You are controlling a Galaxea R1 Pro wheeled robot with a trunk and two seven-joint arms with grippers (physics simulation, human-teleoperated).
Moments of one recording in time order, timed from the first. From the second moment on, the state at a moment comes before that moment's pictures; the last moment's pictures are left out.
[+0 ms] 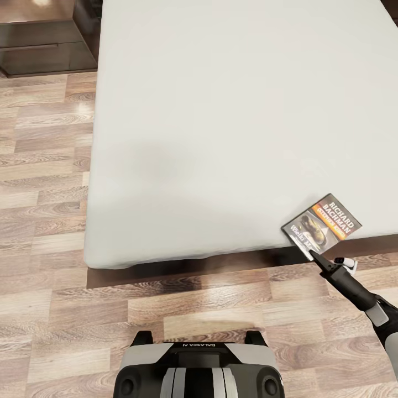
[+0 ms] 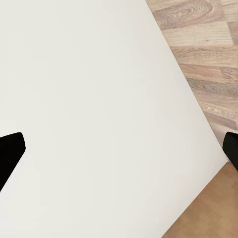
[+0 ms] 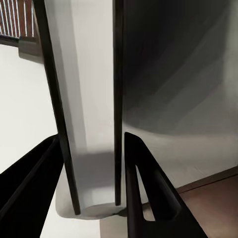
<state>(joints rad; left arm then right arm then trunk) -0.09 0.35 0.00 -0.05 0.08 -0.15 0.70 -0.79 -0.40 -0.60 -0.32 -0.32 0.30 1.57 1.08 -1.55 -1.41</state>
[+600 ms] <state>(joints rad) -0.09 0.35 0.00 -0.05 0.08 -0.15 0.70 -0.79 -0.40 -0.60 -0.32 -0.32 0.30 1.57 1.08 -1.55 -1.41</state>
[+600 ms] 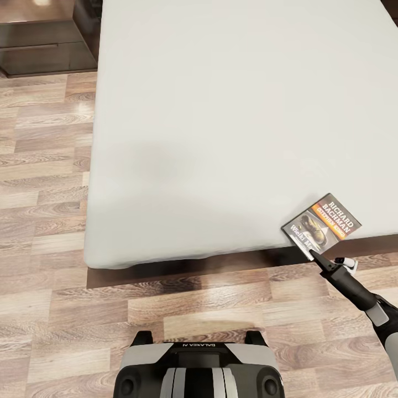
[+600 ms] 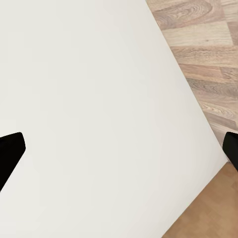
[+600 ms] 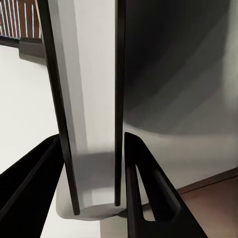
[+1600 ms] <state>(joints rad) -0.09 0.34 0.00 -0.05 0.08 -0.15 0.70 -0.79 -0.40 -0.60 -0.32 -0.32 0.31 1.57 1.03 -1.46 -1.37</state>
